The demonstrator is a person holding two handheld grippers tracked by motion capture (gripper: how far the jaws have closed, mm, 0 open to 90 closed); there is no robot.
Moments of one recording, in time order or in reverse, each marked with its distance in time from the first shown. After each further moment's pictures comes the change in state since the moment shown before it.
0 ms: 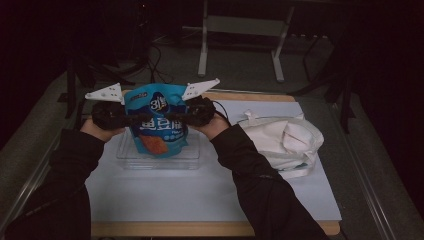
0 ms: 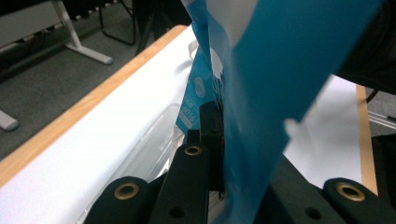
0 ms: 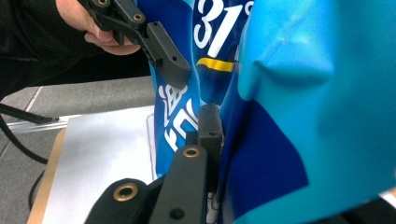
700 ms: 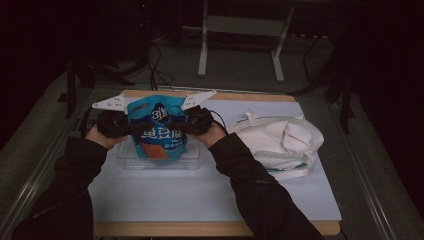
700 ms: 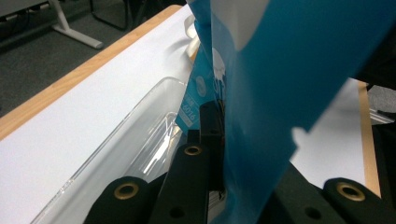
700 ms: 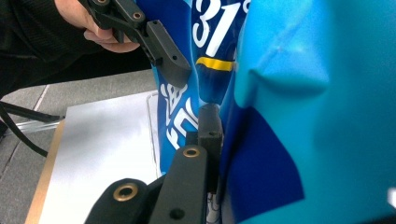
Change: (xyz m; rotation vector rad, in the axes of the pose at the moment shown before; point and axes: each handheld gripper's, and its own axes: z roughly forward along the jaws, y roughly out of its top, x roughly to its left) left arm 0.005 -0.032 0.018 0.033 -0.032 -0.040; right arm -0.001 -0.031 0.019 0.027 0.014 0.052
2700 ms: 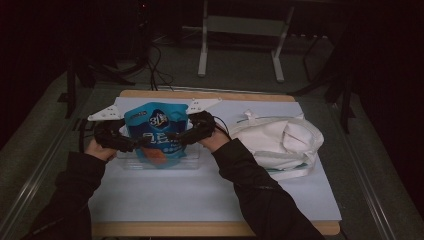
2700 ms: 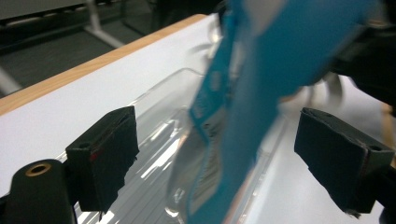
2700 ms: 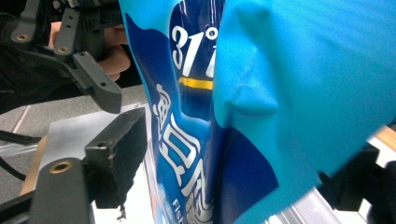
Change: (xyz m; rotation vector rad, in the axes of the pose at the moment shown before) left arm -0.009 -0.032 0.001 -0.082 0.113 -0.128; right arm 0.006 -0.016 -0.002 -0.088 -0.092 0.024
